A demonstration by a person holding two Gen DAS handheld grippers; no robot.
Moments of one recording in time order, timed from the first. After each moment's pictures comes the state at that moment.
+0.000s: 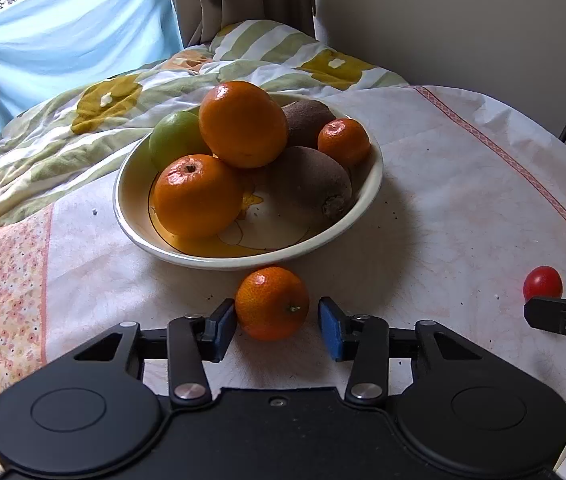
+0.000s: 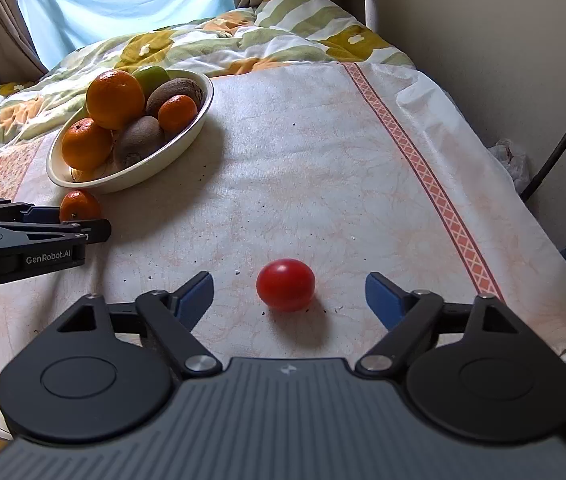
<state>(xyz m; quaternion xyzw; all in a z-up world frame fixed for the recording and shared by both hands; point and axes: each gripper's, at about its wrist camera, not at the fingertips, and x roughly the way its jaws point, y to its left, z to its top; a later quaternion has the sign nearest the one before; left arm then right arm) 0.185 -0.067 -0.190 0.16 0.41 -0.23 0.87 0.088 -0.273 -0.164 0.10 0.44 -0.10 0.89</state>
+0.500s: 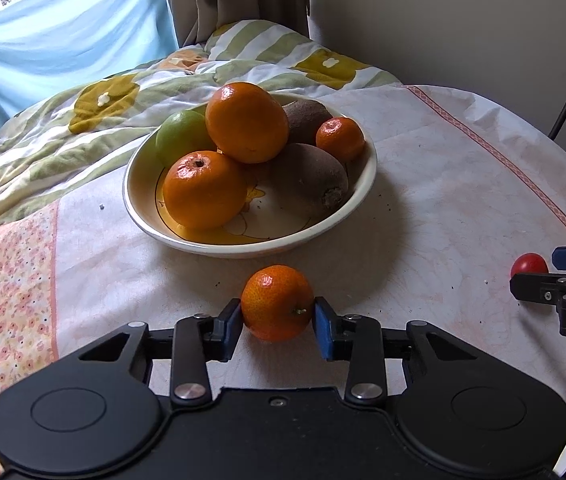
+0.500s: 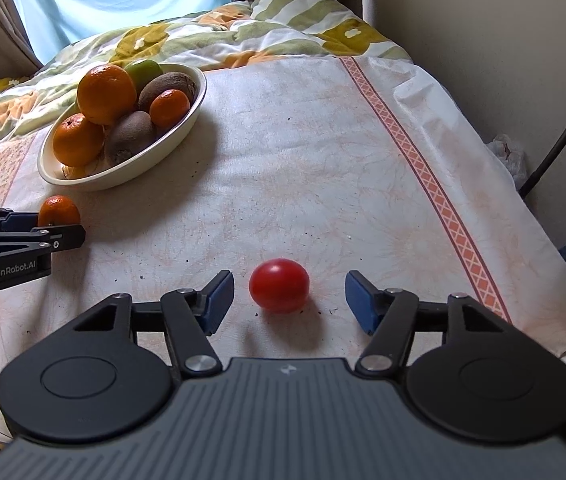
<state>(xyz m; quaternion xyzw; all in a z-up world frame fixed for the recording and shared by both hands) 0.175 -0.053 -0.181 0.16 0.41 -0.24 0.86 0.094 -0.273 -0.167 0.09 0.45 -0.11 0.88</state>
